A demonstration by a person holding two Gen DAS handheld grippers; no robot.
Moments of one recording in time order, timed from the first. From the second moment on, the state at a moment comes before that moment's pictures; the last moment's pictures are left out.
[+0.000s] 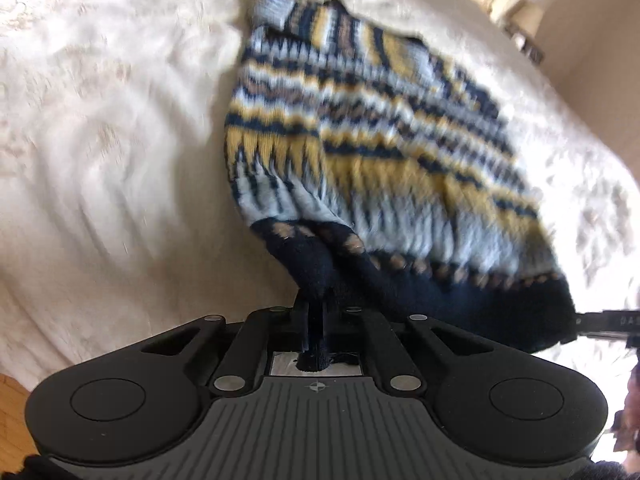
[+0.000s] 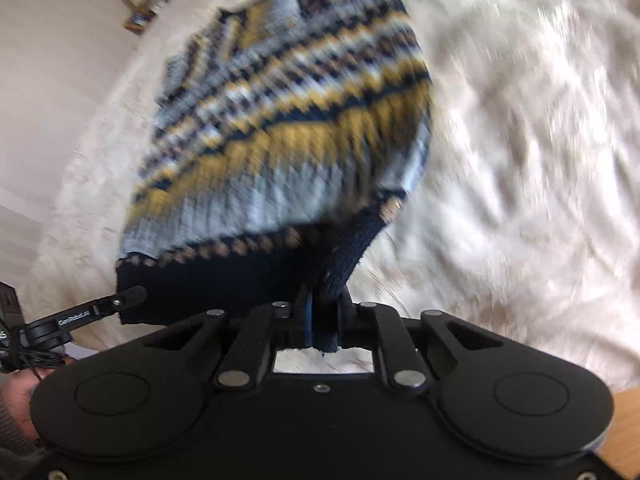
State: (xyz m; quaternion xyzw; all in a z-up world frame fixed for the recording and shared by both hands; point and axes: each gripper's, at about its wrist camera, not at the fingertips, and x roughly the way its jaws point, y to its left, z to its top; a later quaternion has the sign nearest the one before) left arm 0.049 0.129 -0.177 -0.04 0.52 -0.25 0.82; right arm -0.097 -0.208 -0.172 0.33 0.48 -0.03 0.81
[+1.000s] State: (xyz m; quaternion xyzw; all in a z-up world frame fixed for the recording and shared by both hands) left arm 0.232 0.044 -0.138 0.00 0.49 -0.20 0.85; right arm 0.105 -0.318 -0.160 0.30 0.43 -0.04 0.85
